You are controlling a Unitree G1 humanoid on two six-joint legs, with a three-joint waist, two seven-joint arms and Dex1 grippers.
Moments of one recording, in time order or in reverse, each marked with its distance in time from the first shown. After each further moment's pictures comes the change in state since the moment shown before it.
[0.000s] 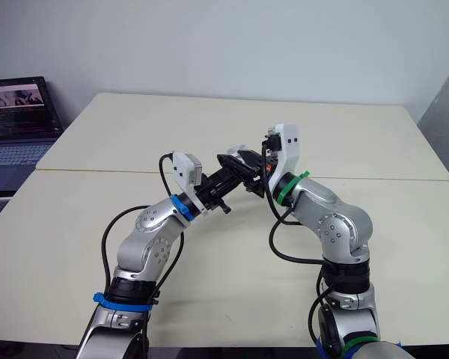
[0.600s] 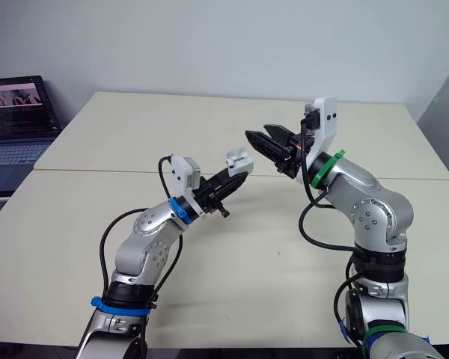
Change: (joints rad) left arm 0.028 0.011 0.001 -0.024 -0.003 -0.008 -0.026; right arm -0.052 -0.211 -0.052 -0.028 0.075 -0.051 0.114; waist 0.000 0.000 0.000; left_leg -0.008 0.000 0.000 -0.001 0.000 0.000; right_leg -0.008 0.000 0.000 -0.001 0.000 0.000
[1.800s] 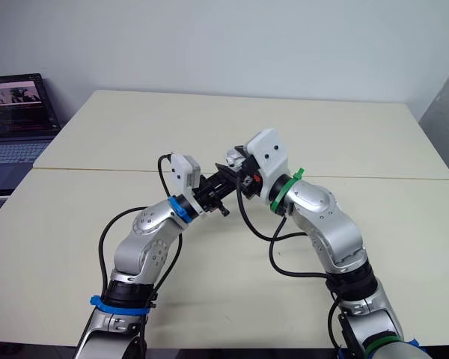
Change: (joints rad) left arm -0.006 0.001 -0.003 -0.011 0.000 0.008 0.006; right arm 0.080 0.047 0.350 -0.011 -0.458 -0.288 -0.003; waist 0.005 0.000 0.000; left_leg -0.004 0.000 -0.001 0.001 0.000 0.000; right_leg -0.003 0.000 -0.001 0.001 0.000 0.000
